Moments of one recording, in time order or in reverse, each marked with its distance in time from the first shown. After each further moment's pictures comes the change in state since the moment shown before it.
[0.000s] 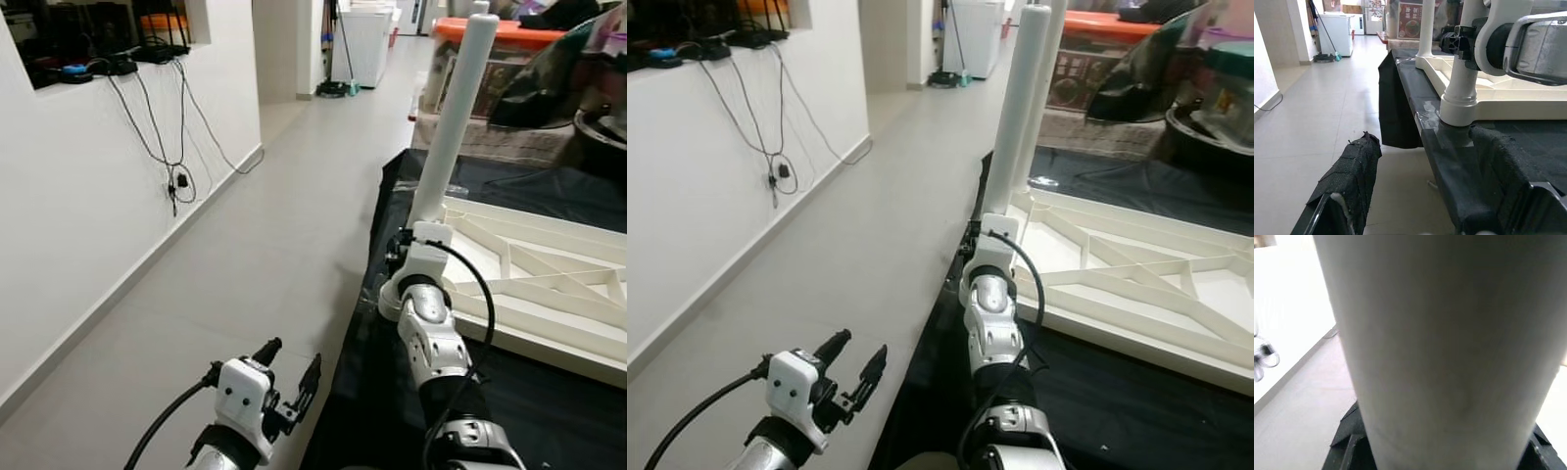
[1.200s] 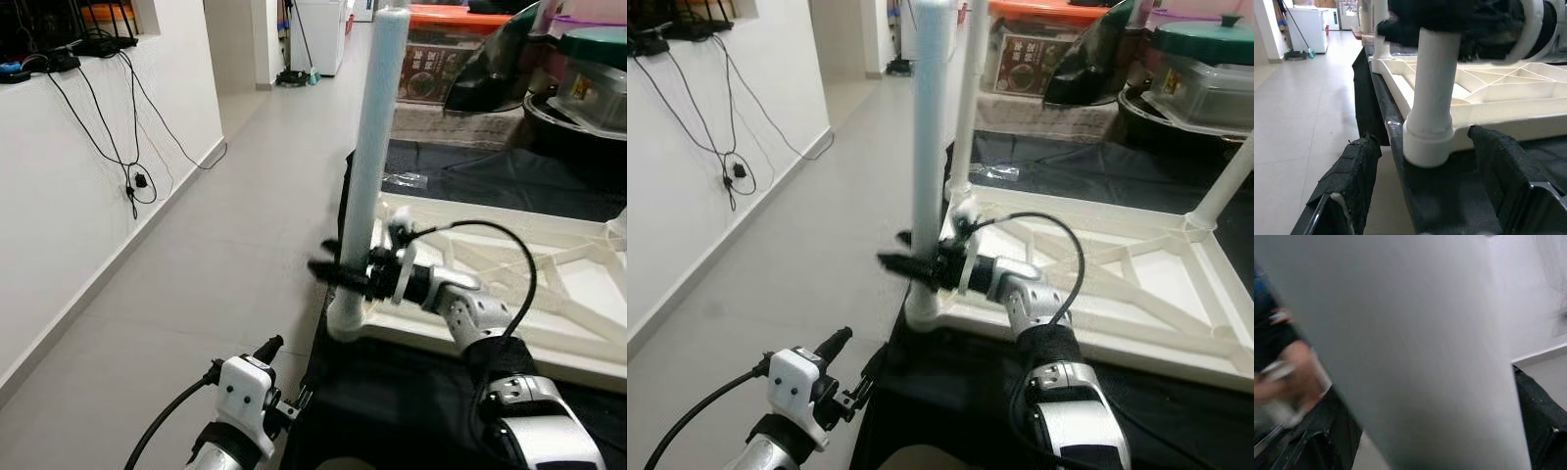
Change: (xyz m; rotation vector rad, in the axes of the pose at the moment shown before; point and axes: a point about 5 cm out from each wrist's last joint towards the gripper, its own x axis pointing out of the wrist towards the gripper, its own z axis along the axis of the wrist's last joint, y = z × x) left arm 0.002 0.000 0.002 0.003 -0.008 -0.003; right arm -0.022 0.026 0.017 0.103 0.208 1.628
